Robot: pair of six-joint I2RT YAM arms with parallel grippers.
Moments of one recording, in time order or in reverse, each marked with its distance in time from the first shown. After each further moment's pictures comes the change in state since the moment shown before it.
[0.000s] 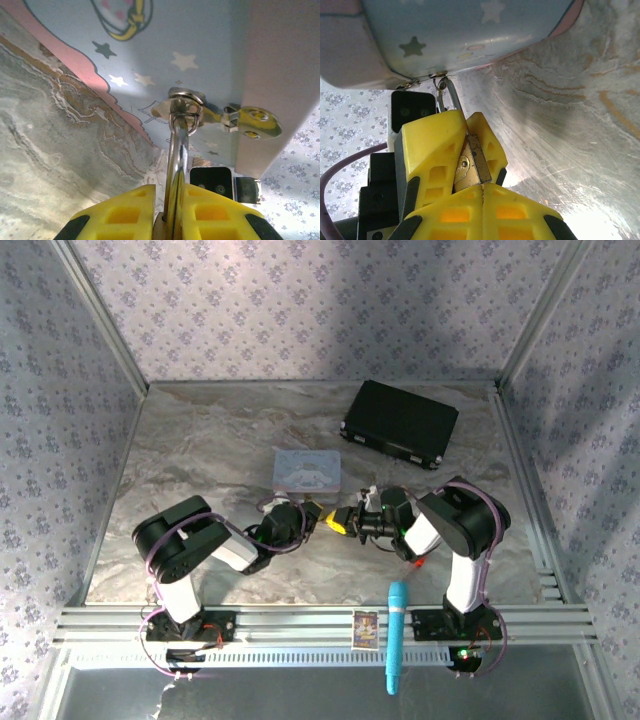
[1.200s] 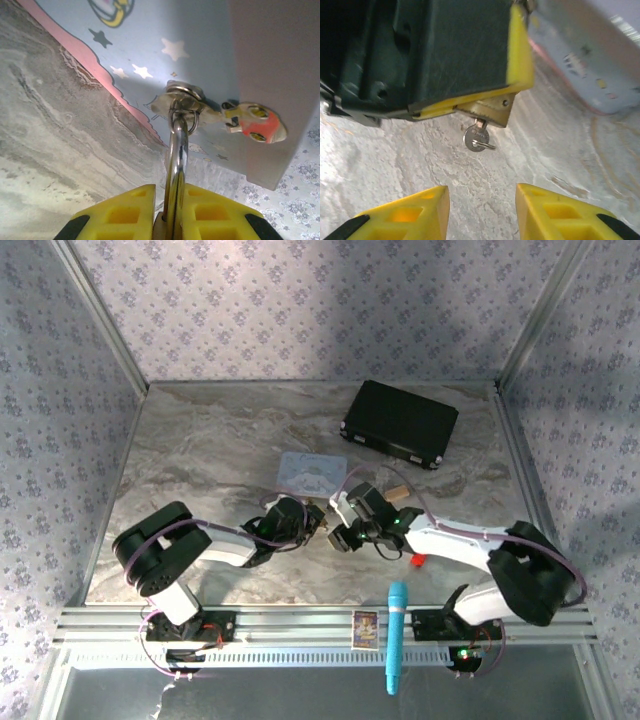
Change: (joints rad) left arm -0.002 -0.119 0.072 -0.336 0.080 0.037; right arm 0.266 -0.469 0.285 -1.320 0.531 -1.373
